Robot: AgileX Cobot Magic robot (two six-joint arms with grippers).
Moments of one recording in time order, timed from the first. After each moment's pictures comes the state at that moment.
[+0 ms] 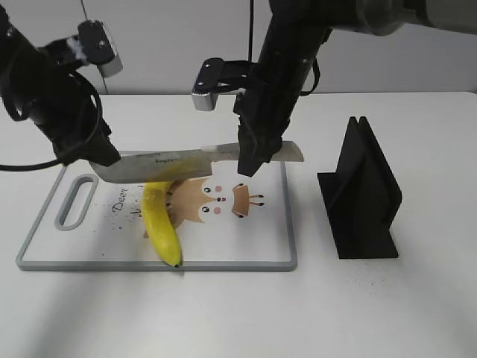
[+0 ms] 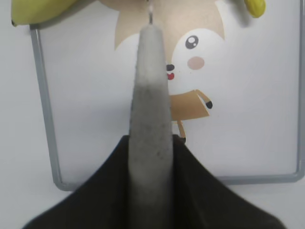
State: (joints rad) left arm -0.25 1.69 -1.21 -0.47 0.79 1.21; right arm 0.54 2.22 -1.86 0.25 1.18 -0.98
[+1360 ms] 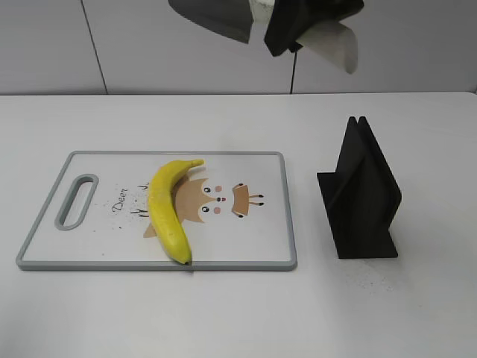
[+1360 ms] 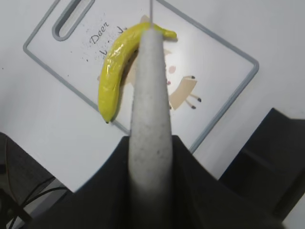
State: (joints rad) left arm -0.18 0.91 -1.11 0.18 1.12 0.03; right arm 0.54 1.72 -1.73 0.24 1.20 -0.06
